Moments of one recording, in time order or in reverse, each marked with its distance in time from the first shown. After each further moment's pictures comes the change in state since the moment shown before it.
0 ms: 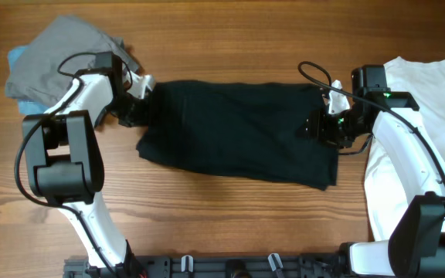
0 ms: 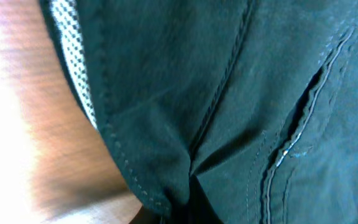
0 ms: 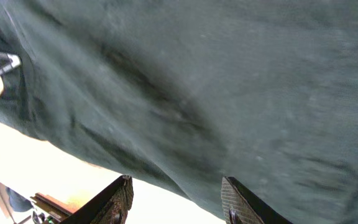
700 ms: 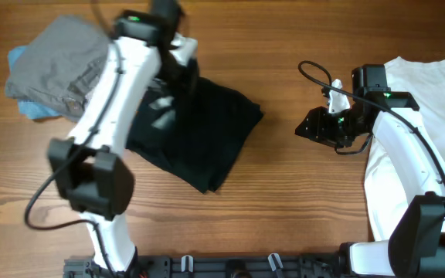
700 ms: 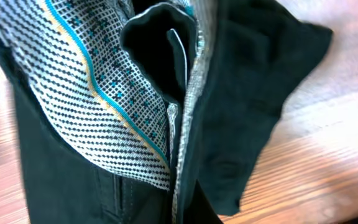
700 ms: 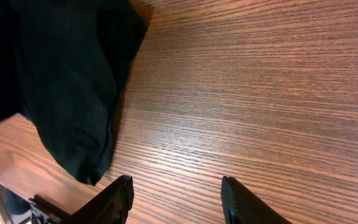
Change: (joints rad) left arm -0.382 -0.064 0.585 -0.540 -0.348 -0.165; right arm 0.000 0.000 0.000 0.012 0.000 0.000
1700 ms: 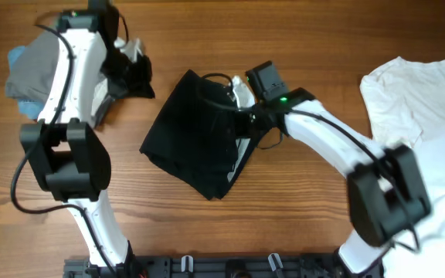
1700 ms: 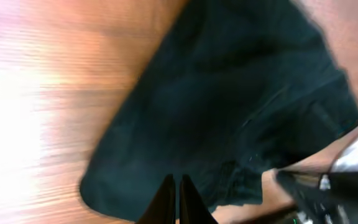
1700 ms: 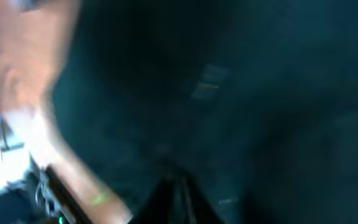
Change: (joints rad) left arm 0.322 0.087 -0.058 -0.034 0.262 -0.085; right arm 0.499 0.298 0.122 0.391 -0.077 0.230
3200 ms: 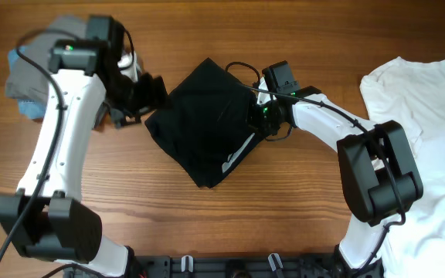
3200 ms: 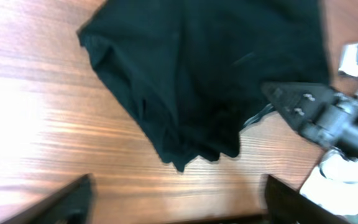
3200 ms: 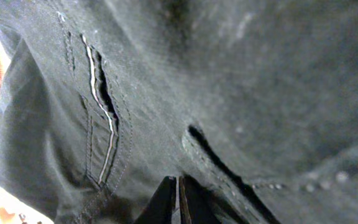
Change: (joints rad) left arm -0.080 -0.400 -0.281 0.068 -0.079 -0.280; right arm -0.110 0.088 -0.029 0.112 0.066 0.229
